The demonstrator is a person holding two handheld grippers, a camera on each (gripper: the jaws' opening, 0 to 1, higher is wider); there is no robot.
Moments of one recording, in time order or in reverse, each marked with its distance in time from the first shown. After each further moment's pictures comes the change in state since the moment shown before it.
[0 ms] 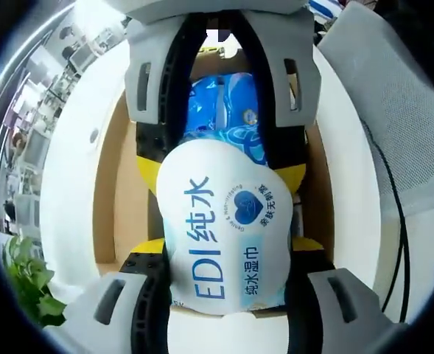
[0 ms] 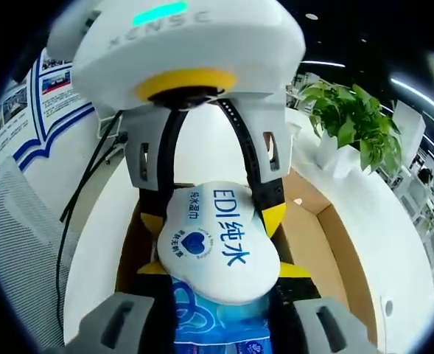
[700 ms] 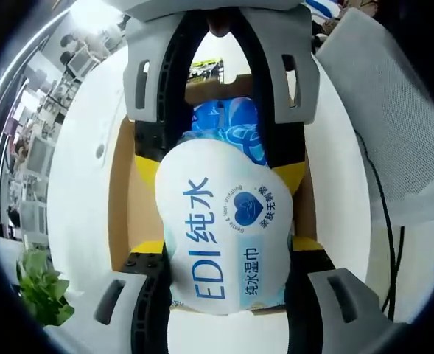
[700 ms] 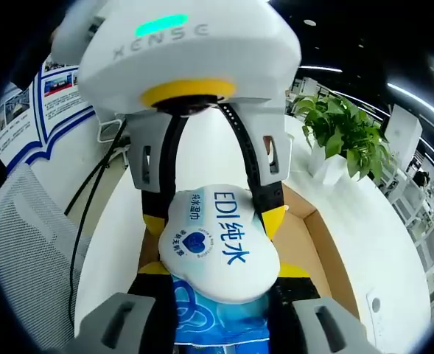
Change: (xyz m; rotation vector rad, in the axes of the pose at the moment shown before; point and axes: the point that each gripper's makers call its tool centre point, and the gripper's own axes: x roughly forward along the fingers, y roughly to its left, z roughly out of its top) left arm -0.026 0.000 0.035 0.027 0.009 0.012; right arm -0.045 -0.002 0.009 -0.005 -0.027 -0.017
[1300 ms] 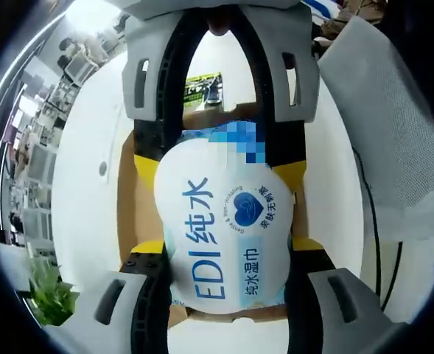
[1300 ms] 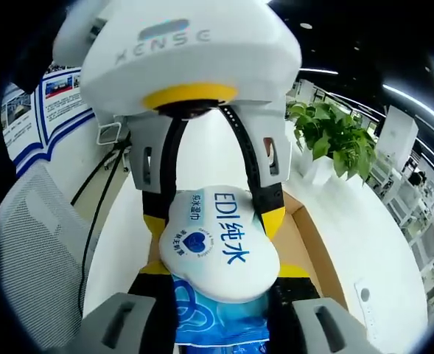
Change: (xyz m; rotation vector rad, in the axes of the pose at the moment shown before) left arm -0.010 0.002 0.044 0.026 0.012 0.000; right arm -0.045 -0.004 -0.008 0.006 -0.013 -0.021
